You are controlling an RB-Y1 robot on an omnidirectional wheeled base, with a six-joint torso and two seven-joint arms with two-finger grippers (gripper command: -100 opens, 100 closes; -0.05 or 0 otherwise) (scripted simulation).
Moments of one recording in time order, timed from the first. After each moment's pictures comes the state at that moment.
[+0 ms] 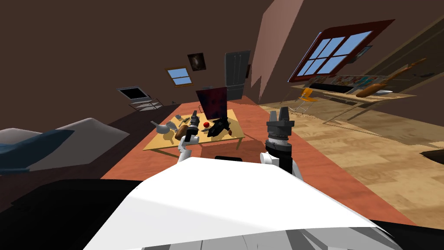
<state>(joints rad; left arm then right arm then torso) 0.09 0.23 0.13 -1.82 -0.02 -0.12 0.02 0.50 -0.03 0.04 -2.31 0.12 -0.53 -0.01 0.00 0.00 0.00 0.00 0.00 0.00</state>
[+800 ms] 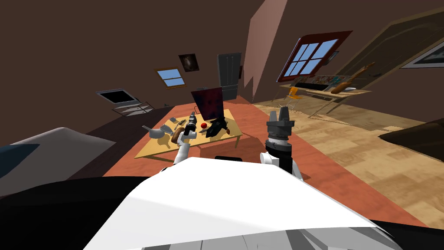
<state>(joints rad) -0.08 0.29 0.23 -1.59 -0.03 0.05 0.04 0.50 -0.03 0.04 -2.31 0.12 -0.53 -0.01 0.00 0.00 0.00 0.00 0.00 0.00</state>
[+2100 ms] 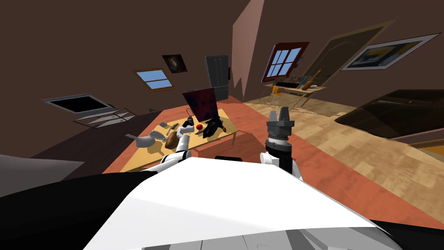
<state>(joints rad) -0.35 0.34 0.39 -1.22 -0.06 0.38 0.06 0.50 -0.03 0.04 -2.31 0.12 -0.53 -0.01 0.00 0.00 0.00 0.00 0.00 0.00</state>
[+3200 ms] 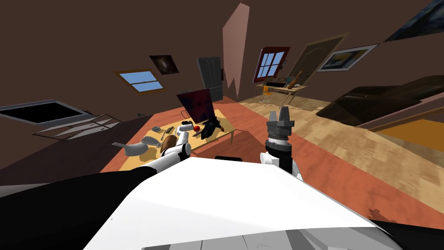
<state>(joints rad) -0.50 0.38 0.49 -0.94 -0.06 0.60 0.07 0.50 -0.03 0.04 -2.31 0.12 -0.53 -0.01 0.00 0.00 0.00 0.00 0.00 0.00</state>
